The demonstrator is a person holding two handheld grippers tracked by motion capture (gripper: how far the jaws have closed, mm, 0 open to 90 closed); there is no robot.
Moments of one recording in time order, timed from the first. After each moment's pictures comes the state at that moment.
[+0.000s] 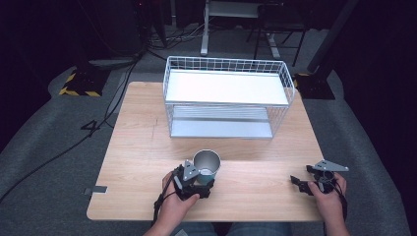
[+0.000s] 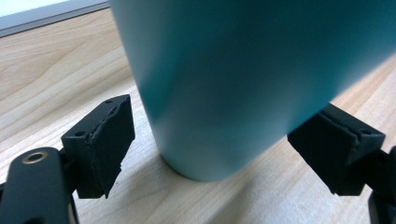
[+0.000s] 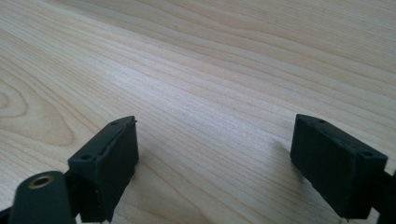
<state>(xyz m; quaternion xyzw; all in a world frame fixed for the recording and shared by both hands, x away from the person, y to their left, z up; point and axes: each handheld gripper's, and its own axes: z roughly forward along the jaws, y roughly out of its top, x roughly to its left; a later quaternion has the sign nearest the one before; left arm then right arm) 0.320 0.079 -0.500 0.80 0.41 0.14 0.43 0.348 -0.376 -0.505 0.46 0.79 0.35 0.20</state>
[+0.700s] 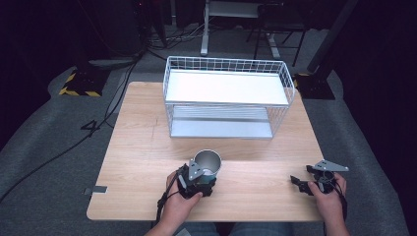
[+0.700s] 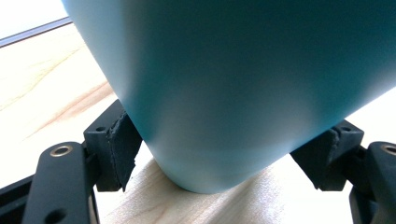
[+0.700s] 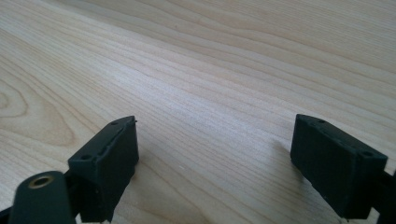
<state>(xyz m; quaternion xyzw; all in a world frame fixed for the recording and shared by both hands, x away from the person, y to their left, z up) 0.322 0.071 -0.499 0.81 0.39 0.16 0.42 0.348 -0.376 -0.505 0.45 0.79 0.35 0.20</state>
